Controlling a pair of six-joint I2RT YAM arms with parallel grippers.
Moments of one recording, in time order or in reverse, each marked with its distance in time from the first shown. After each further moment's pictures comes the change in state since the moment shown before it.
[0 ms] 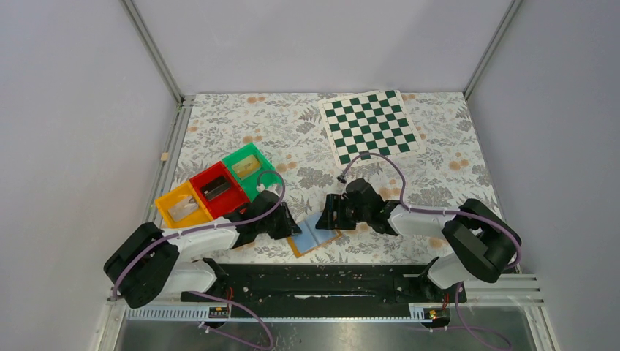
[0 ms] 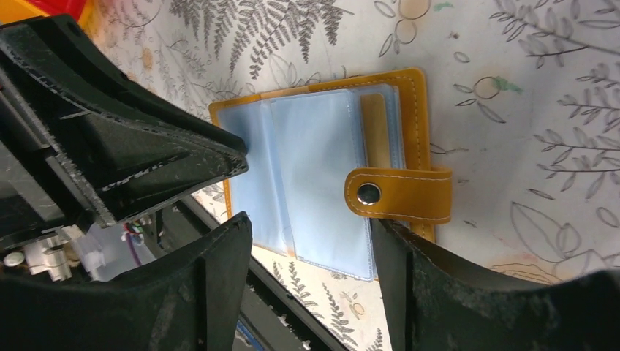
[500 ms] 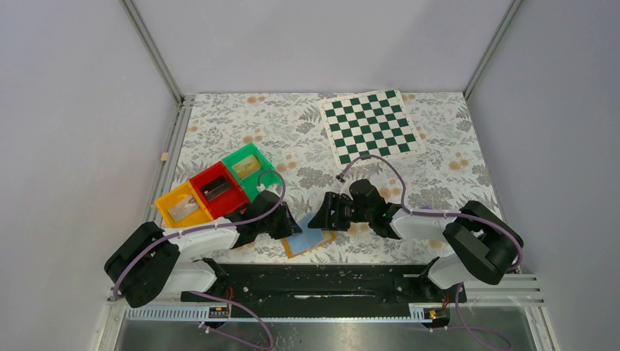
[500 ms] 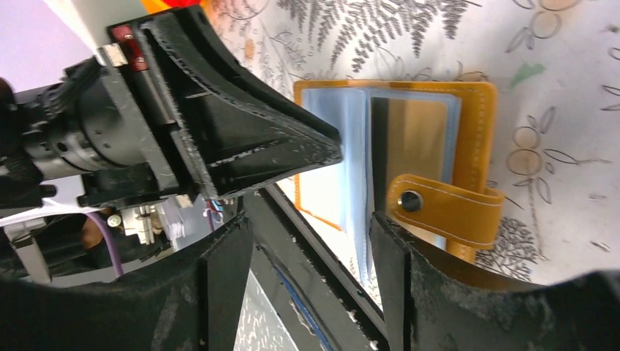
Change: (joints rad) left arm 0.000 0.007 -0.003 0.019 0.000 -0.003; right arm 0.004 -0.018 -0.055 0.203 -0.150 0.147
